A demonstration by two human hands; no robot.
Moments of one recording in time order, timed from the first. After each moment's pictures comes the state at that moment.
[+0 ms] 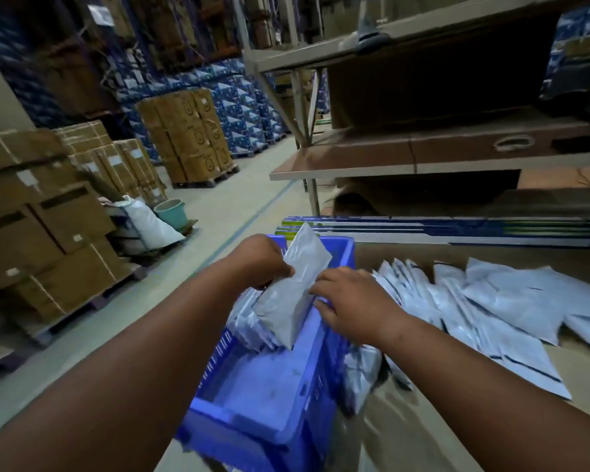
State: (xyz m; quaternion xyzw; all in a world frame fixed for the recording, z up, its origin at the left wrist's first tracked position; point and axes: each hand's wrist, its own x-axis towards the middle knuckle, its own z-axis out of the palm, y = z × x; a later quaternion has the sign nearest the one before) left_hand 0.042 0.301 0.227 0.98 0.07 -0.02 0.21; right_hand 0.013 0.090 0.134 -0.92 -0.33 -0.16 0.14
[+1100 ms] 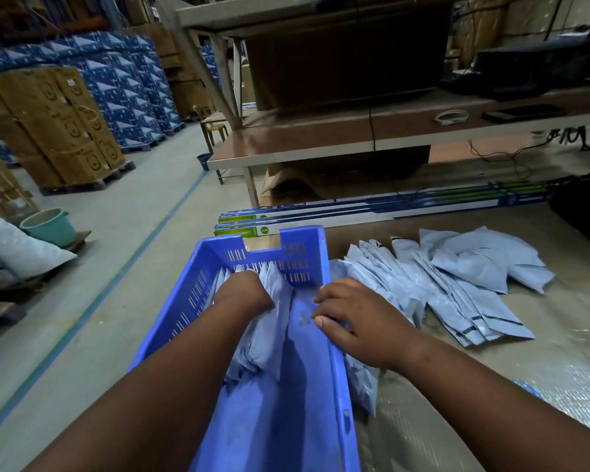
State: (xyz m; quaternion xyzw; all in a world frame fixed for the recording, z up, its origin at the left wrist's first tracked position) left_hand 0.150 0.340 0.088 1.00 0.01 -0.06 0.05; right_hand 0.010 0.108 0.084 -0.92 -0.25 -0.15 0.26
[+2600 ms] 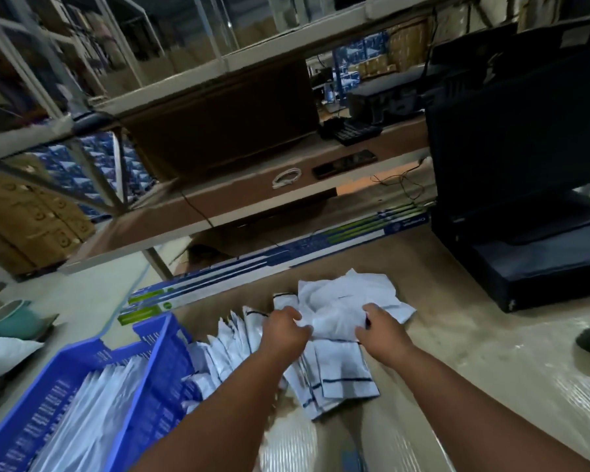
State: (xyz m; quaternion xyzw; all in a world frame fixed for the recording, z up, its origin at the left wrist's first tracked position) left_hand 0.117 -0.076 0.054 0.96 -0.08 -0.05 0.26; right_hand 0.049 -0.291 -0.022 -0.88 0.18 -0.02 0.45
